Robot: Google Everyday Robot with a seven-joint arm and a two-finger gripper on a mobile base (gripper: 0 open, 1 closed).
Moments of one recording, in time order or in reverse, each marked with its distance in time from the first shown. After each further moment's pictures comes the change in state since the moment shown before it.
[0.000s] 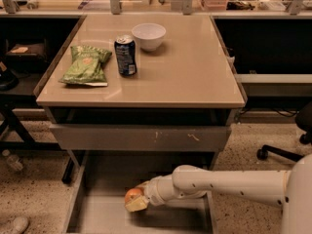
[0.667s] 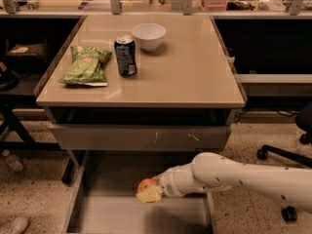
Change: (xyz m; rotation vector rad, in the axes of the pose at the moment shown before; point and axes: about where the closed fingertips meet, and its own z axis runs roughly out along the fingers) arm -0.040 0.031 -0.116 0.101 0.031 0.185
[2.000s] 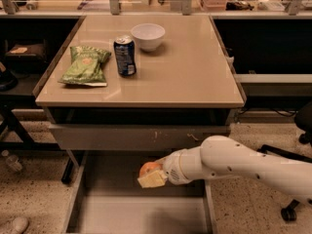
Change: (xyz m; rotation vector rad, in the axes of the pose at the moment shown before) arm -0.055 0.018 -0.067 0.070 -0.046 -0.058
